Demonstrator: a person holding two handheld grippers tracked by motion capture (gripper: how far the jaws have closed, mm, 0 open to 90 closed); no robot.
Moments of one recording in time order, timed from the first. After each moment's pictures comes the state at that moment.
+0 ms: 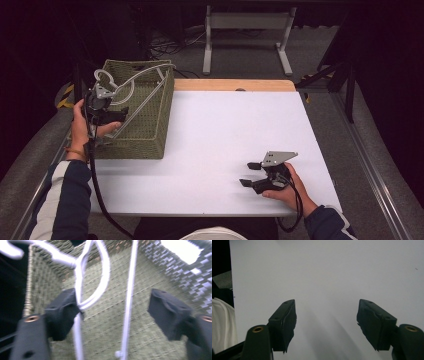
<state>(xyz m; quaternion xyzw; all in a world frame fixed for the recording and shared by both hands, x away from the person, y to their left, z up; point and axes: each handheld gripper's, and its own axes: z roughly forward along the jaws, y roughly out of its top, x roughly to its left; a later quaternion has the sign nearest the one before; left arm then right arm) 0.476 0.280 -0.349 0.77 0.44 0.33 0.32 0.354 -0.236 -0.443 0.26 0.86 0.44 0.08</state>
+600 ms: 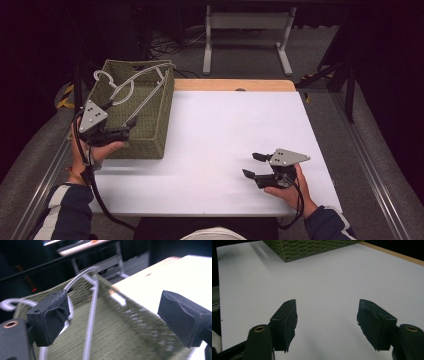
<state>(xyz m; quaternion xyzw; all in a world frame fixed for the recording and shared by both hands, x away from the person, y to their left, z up) 0.397 0.255 -0.338 0.73 0.32 0.36 0.49 0.345 -0.242 -0.424 0.26 0.82 0.49 0.18</state>
